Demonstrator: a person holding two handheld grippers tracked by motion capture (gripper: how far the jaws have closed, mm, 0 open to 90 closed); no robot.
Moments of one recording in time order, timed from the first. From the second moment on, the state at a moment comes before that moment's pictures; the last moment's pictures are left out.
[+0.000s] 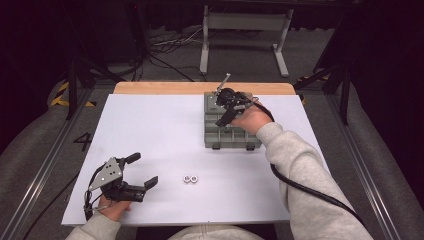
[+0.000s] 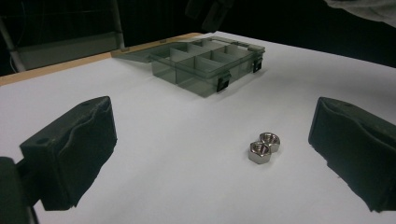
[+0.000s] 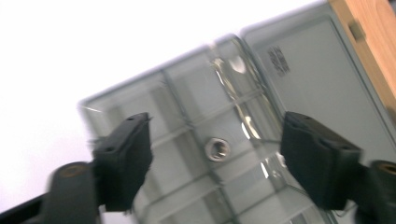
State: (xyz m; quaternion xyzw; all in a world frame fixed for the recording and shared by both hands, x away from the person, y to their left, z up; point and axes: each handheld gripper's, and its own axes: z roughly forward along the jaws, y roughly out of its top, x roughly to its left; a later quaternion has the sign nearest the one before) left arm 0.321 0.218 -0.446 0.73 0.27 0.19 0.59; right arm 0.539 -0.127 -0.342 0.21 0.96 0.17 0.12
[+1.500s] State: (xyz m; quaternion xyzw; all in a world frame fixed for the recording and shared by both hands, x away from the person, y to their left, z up) left arm 0.320 0.219 -0.445 0.73 0.27 0.19 0.59; right arm 0.395 -0.033 -0.401 0.01 0.99 0.15 0.04
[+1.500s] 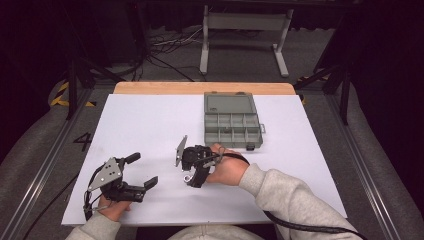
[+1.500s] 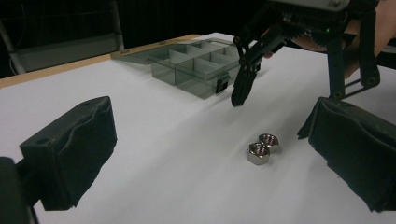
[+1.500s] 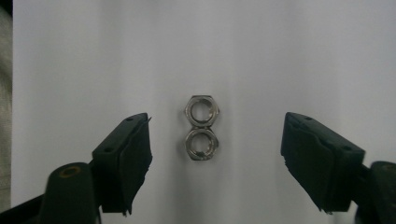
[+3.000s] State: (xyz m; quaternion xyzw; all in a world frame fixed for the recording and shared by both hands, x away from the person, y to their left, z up) left arm 0.320 0.219 -0.444 0.74 0.27 0.19 0.59; right arm 0.419 -0.048 -0.358 0.04 0.99 0.15 0.05
